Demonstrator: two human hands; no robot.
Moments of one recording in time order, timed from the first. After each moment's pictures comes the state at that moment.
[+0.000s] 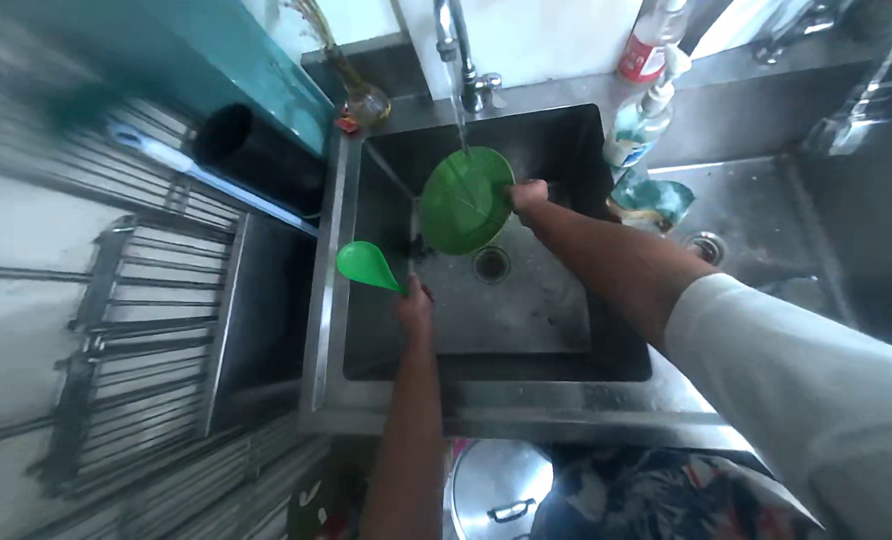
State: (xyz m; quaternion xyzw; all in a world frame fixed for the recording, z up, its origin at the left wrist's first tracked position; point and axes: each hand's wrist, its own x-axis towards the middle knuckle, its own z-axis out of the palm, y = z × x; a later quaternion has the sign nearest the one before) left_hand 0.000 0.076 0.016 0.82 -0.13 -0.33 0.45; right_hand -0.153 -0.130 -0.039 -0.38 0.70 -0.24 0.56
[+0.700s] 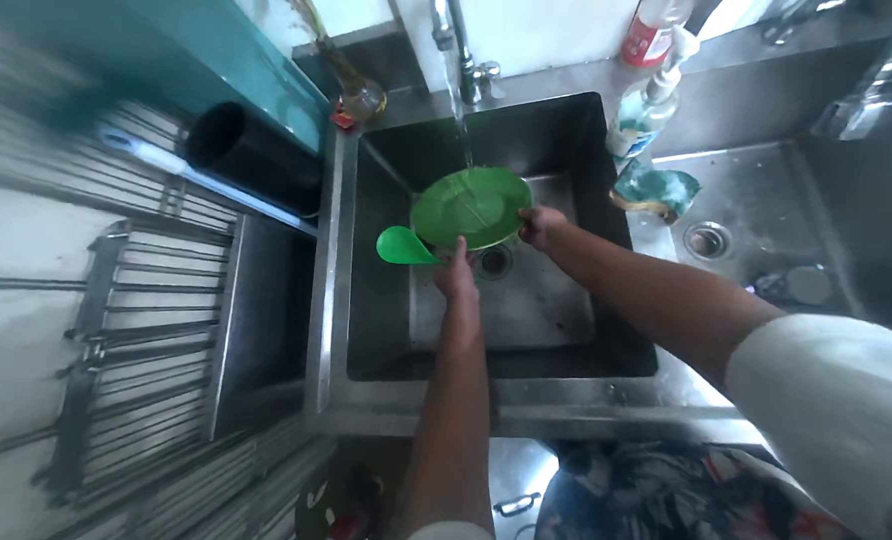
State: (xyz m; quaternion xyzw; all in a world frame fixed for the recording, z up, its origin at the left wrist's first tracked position) left_hand -0.055 0.021 0.000 0.72 -0.04 -0.42 0.55; right_hand -0.178 -0.080 -0.031 -0.13 0.61 -0.30 0.72
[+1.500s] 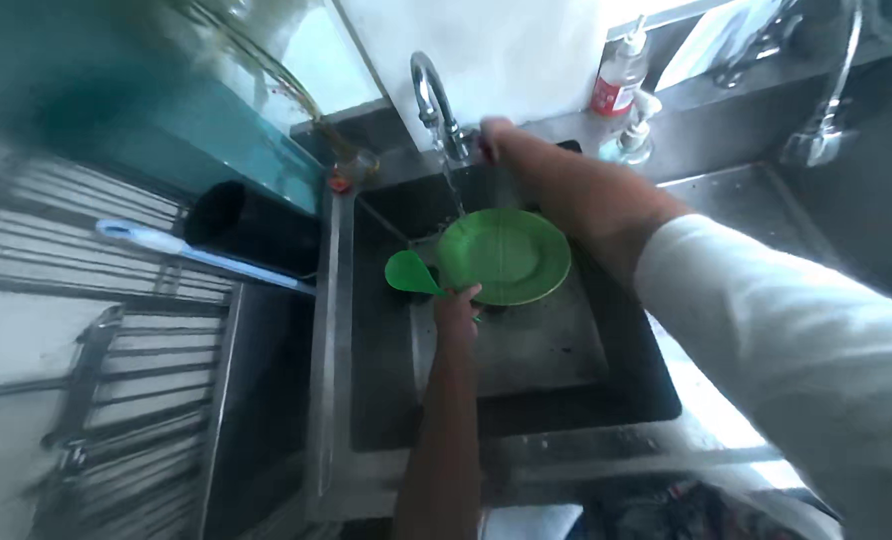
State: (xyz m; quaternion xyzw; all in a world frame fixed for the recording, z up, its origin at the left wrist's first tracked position) left_hand -0.043 0.004 0.029 0.73 -0.13 -0.48 0.46; right_hand -0.131 -0.271 0.067 -0.38 0.61 -0.30 0.63
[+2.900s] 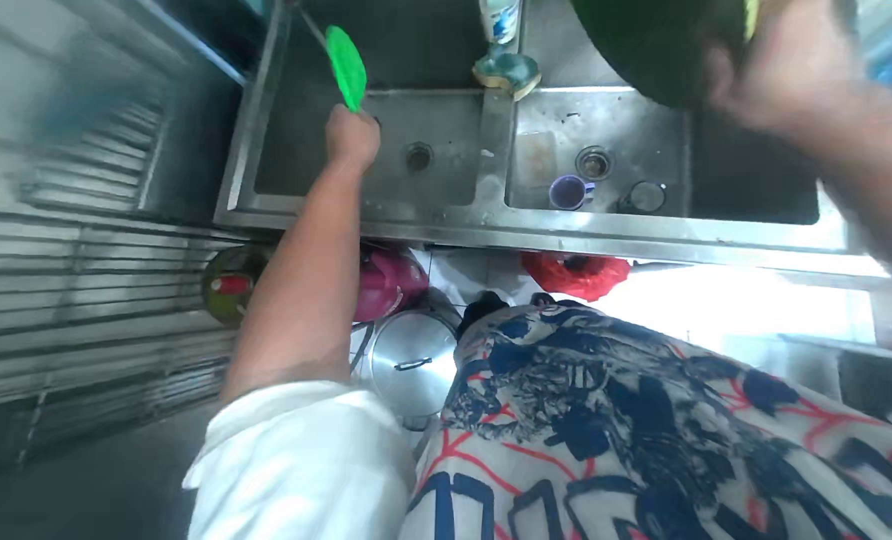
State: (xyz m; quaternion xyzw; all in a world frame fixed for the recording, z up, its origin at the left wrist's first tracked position) left_hand -0.204 0.156 0.147 0.88 -0.36 -0.25 0.17; right_hand -0.622 0.085 0.204 -0.85 0.48 -0.15 0.12
